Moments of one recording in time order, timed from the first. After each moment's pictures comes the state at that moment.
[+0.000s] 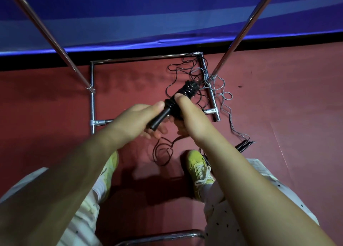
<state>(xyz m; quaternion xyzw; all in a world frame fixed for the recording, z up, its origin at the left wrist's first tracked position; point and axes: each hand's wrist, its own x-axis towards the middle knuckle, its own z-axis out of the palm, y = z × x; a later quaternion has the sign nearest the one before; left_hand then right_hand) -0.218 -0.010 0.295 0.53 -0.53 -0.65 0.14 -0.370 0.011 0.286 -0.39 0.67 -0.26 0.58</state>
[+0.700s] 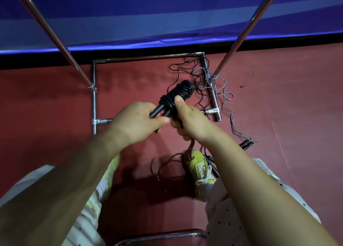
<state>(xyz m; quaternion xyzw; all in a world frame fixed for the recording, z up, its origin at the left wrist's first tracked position) -0.210 -0.012 0.284 0.56 -0.69 -0.46 0.07 -0.372 0.016 0.284 -0.45 0.63 -0.21 0.59</state>
